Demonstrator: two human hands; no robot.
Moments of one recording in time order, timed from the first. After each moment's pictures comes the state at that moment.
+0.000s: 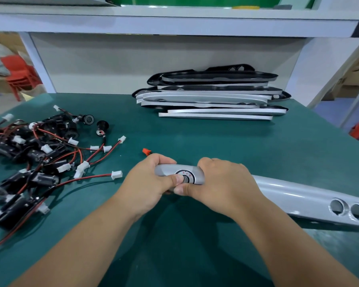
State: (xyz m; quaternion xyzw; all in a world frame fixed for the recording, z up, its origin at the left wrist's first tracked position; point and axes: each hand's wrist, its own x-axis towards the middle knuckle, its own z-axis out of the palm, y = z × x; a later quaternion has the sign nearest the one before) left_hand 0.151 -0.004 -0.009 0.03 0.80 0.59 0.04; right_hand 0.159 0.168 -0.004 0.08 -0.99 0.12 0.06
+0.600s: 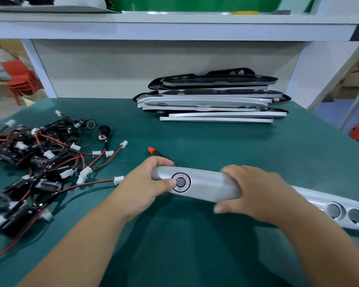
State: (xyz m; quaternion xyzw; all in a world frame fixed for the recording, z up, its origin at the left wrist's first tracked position) left_hand 0.141 -0.022 -0.011 0.08 0.82 0.56 0.07; right_hand 0.168 0.219 0.007 0.09 -0.99 0.09 -0.02
